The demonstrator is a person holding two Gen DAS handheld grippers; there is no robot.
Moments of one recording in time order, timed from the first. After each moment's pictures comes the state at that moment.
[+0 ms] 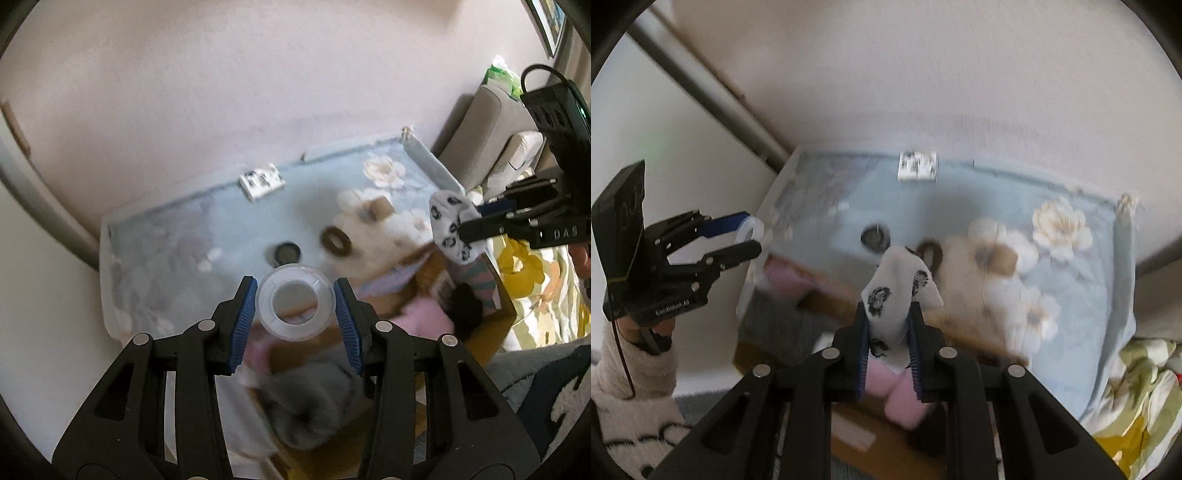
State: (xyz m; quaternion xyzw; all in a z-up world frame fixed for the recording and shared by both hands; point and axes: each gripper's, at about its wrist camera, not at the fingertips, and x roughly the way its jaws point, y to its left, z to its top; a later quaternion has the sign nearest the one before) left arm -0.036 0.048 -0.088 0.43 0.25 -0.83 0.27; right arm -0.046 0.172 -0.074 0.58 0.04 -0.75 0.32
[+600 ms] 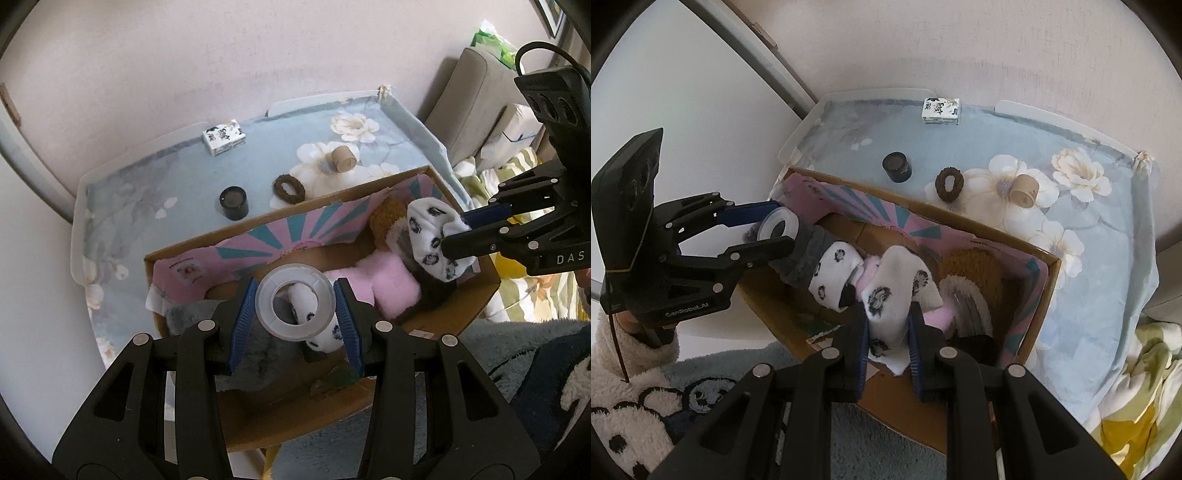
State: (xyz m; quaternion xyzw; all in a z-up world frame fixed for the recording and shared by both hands) left arm -0.061 0.128 -0.104 0.46 0.26 -0.81 0.27; right arm 0.012 0.208 -0.099 0.59 0.06 -0.72 0.37
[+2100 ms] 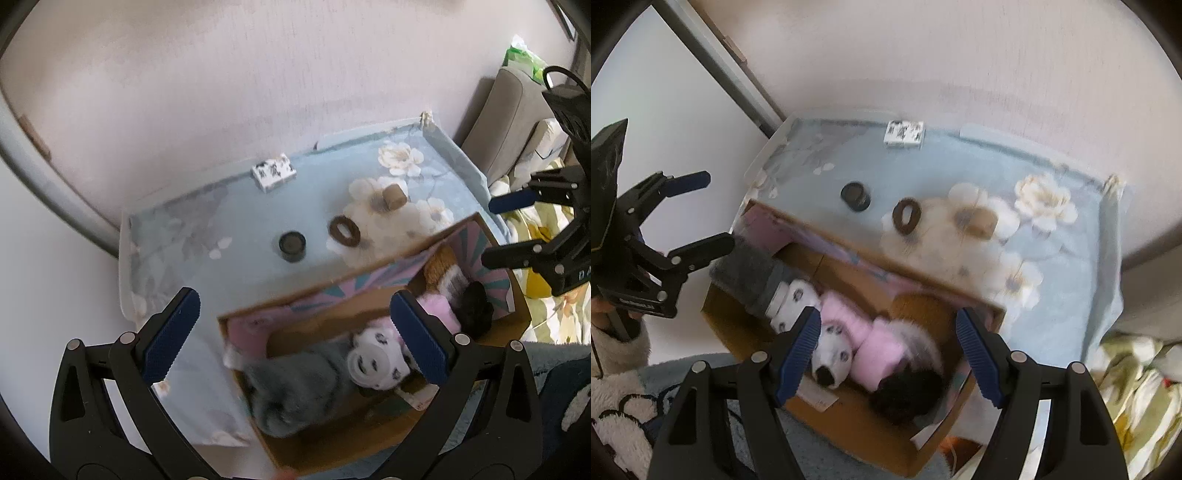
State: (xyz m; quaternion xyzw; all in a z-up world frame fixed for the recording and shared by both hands) left arm -0.059 0.065 -0.077 0.46 0.22 -0.79 0.33; right arm -0.030 0.205 -0.084 0.57 0.10 -0.75 0.32
